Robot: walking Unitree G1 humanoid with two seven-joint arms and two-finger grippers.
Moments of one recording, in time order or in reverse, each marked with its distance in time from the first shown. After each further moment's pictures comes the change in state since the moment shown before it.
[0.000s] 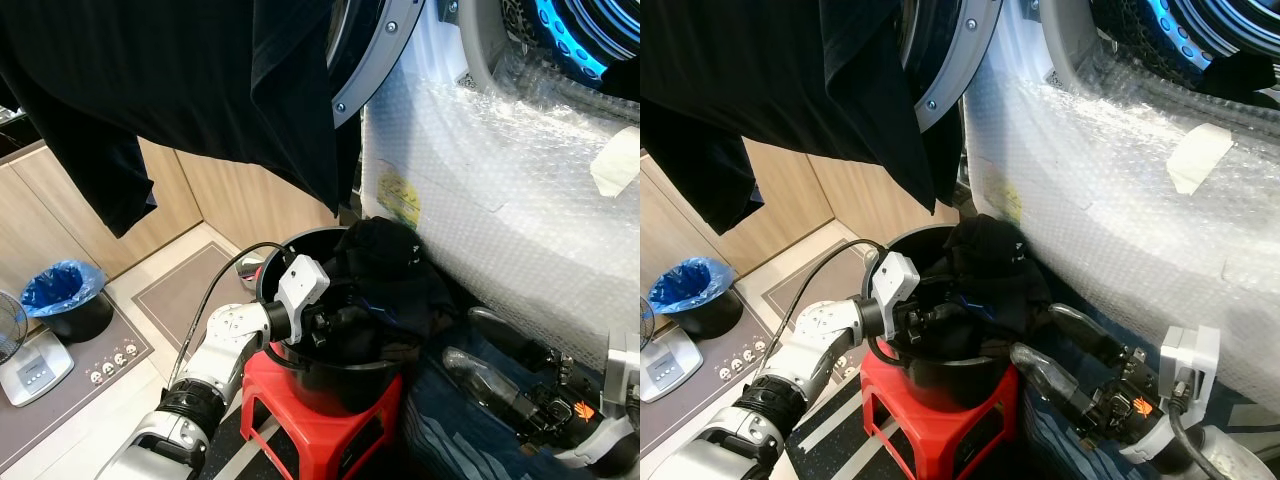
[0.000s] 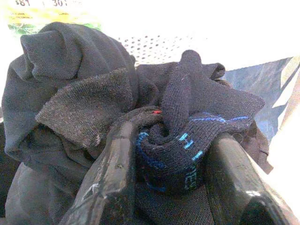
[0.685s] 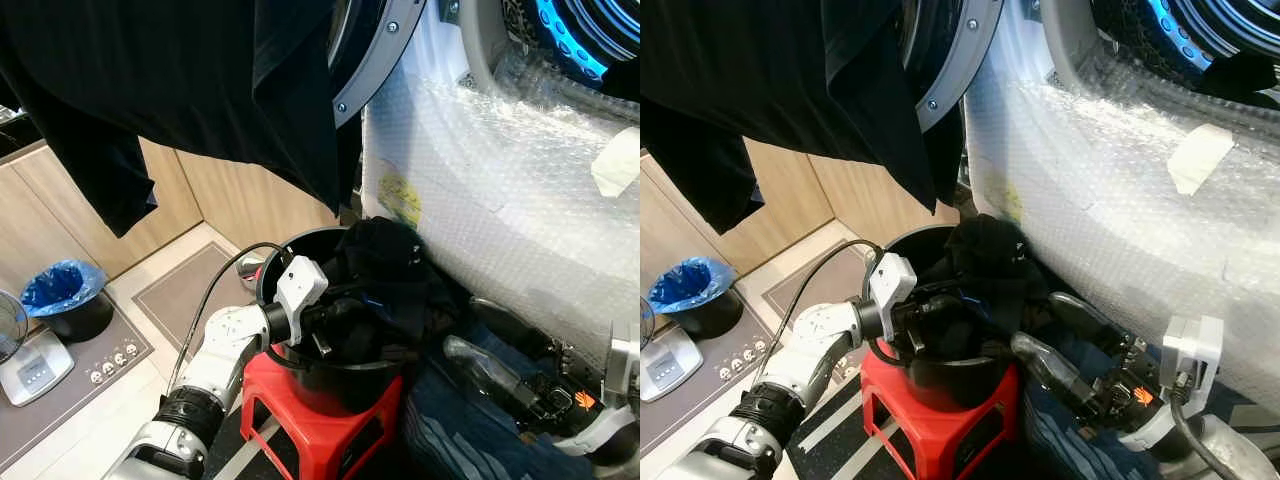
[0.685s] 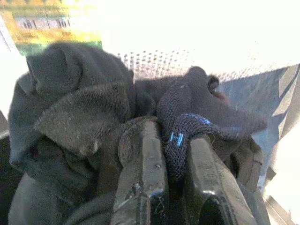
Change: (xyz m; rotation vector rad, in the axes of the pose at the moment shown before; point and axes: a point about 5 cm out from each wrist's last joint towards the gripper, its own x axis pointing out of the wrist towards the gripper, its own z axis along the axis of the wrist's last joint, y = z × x) left arm -0.002 -0.003 0.009 0.031 -0.061 0.009; right arm 0.006 -0.004 0.006 -0.022 -0.025 0.012
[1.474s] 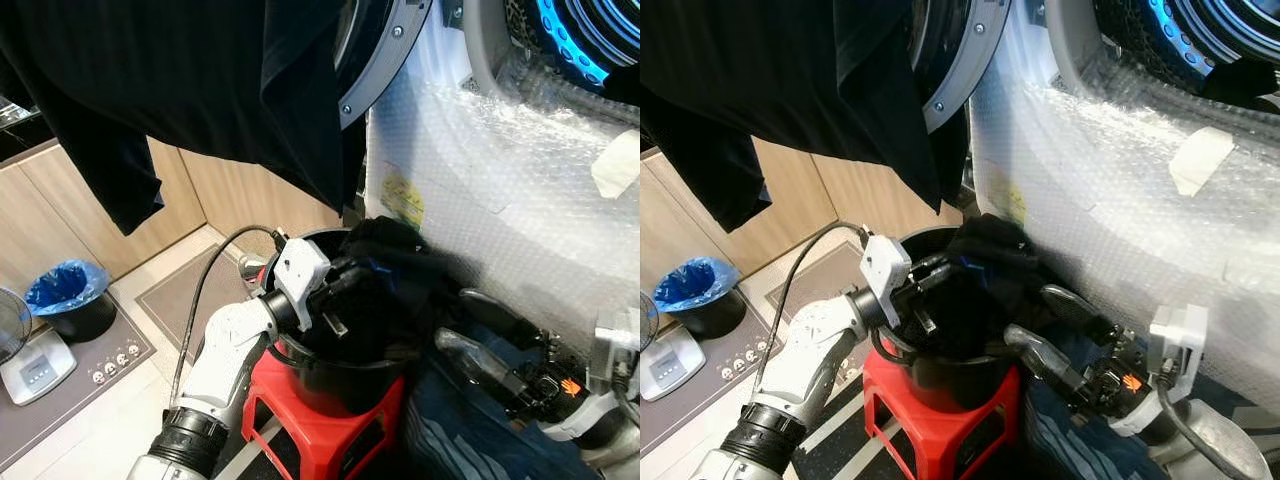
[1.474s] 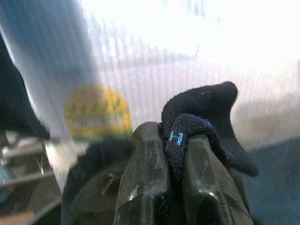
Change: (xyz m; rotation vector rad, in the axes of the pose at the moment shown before) left arm 0.001 -0.017 0.056 0.084 -0.233 0.166; right arm 0.013 -0.013 -0.006 -0.024 0.018 0.021
